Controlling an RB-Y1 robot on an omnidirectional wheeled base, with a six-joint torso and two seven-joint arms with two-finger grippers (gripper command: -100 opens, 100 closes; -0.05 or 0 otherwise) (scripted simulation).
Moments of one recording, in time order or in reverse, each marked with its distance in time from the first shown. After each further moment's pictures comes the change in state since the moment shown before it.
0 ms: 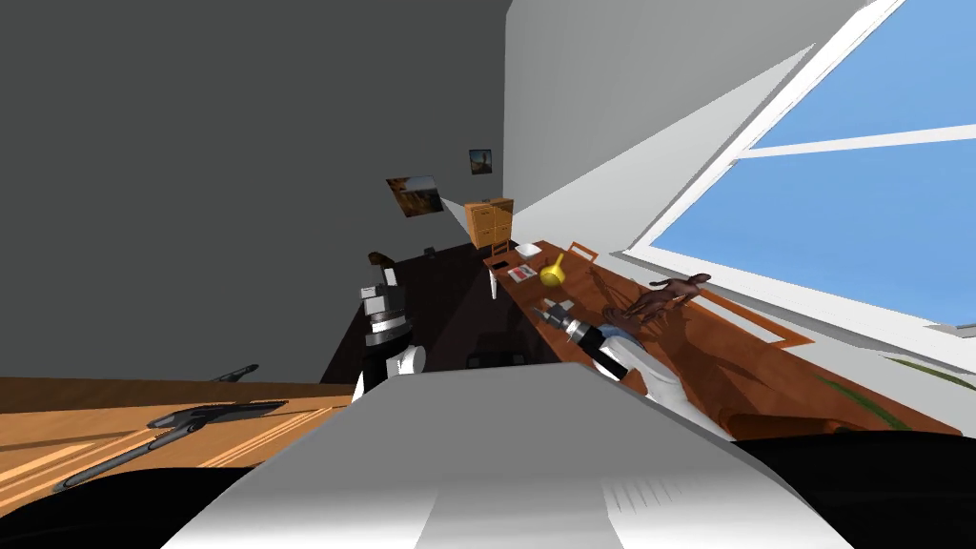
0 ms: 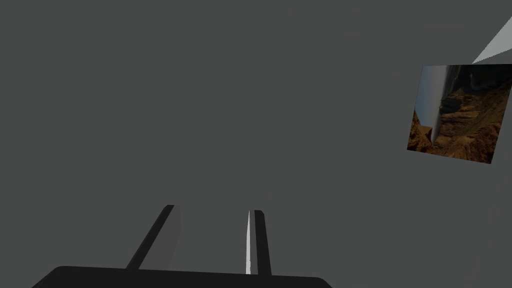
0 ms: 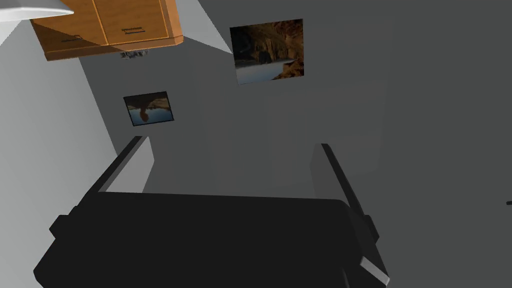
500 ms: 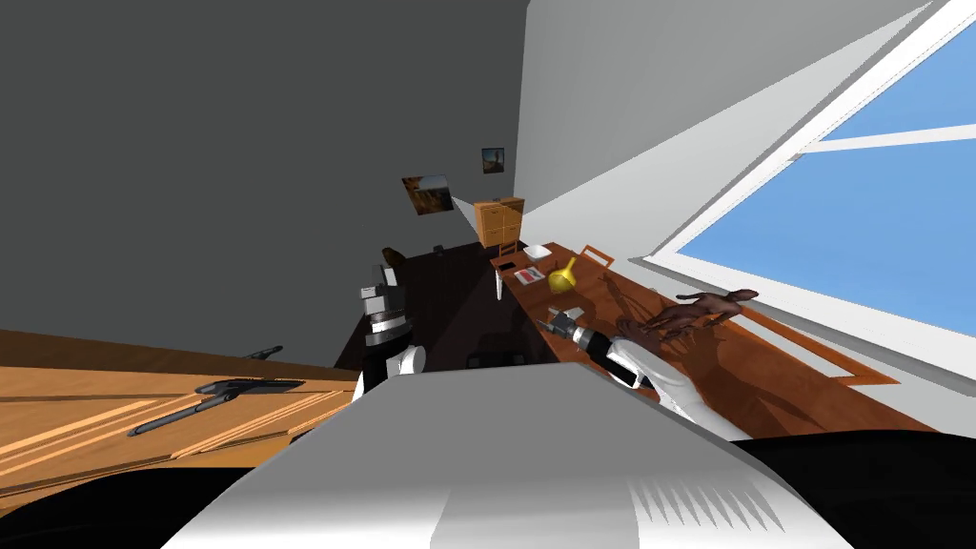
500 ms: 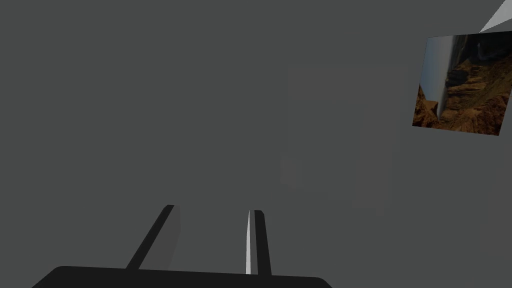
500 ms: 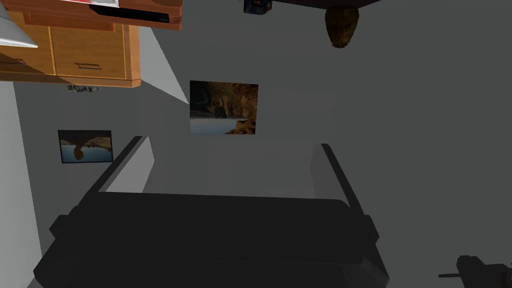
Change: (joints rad) left arm 0.000 0.000 0.000 0.000 0.000 0.000 0.000; right arm 0.011 -0.104 0.043 0.079 0.124 -0.002 0.053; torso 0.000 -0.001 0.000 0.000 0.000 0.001
